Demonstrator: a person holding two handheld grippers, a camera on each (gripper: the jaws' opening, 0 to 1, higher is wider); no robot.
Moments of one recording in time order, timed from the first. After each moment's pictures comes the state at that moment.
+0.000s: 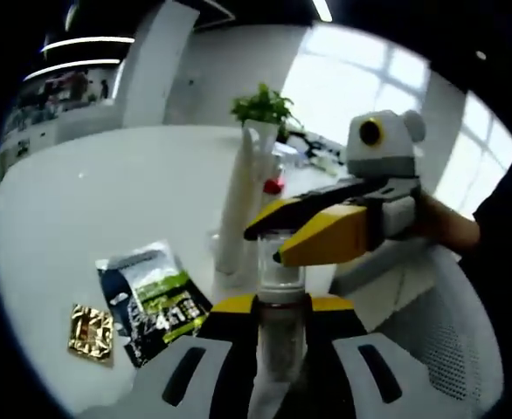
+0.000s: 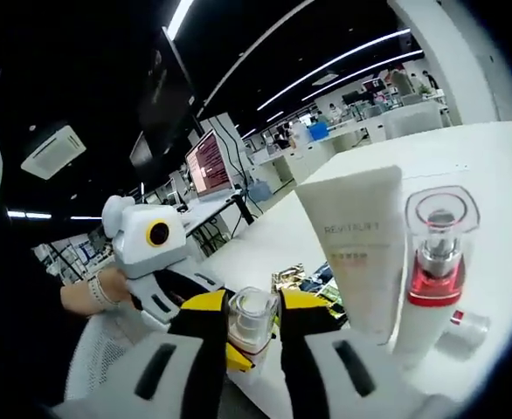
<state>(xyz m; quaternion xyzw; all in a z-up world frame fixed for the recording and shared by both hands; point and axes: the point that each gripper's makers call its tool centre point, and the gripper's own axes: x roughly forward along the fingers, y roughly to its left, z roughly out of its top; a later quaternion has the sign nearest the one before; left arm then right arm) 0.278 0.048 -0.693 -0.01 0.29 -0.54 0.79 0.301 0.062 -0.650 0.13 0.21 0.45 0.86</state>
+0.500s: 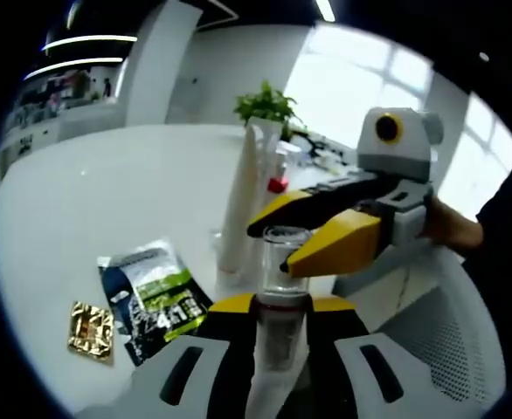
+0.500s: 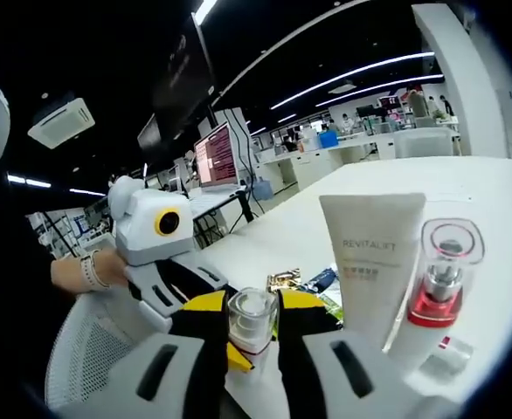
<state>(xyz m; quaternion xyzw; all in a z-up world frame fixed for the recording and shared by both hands) 0.282 0.048 -0.698 -0.01 0.29 -0.53 0.80 0.299 0.067 -0.649 0.05 0.18 0.46 0.87</state>
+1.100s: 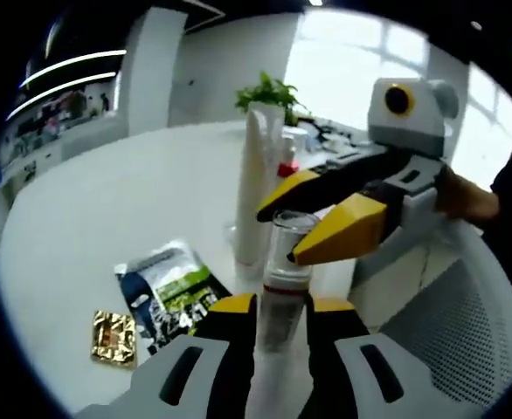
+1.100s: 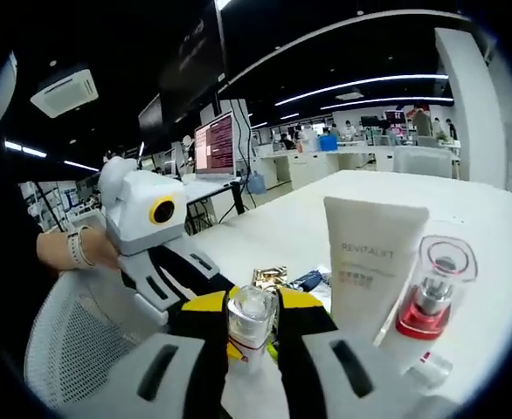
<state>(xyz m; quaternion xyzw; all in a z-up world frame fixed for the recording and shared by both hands) 0.288 0.057 -0.708 0.05 0.28 -0.51 0.81 0.304 0.063 -0.654 0.00 0.17 0.45 0.88</state>
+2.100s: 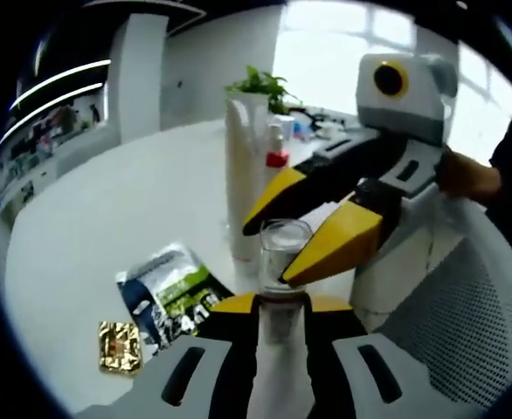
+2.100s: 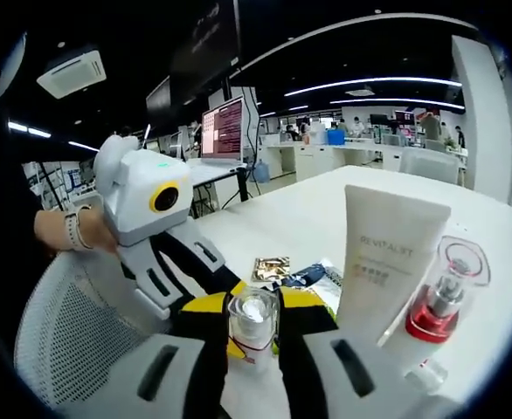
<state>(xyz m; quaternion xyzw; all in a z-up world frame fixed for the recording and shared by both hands) 0.287 0.055 -0.715 0.10 0.27 -0.52 0.80 0.298 0.068 -0.665 -0.04 0.18 0.46 0.87</state>
